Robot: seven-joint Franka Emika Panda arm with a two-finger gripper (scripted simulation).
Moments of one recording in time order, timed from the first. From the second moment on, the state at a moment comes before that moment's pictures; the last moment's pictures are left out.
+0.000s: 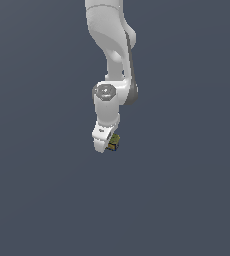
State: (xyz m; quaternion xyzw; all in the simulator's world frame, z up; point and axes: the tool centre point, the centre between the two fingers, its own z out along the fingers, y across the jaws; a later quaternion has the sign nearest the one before) arm -0.055 -0.029 0.065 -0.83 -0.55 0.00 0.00
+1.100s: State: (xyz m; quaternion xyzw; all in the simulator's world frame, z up) arm 0.035 -0.177 0.125 -0.83 -0.55 0.00 0.00
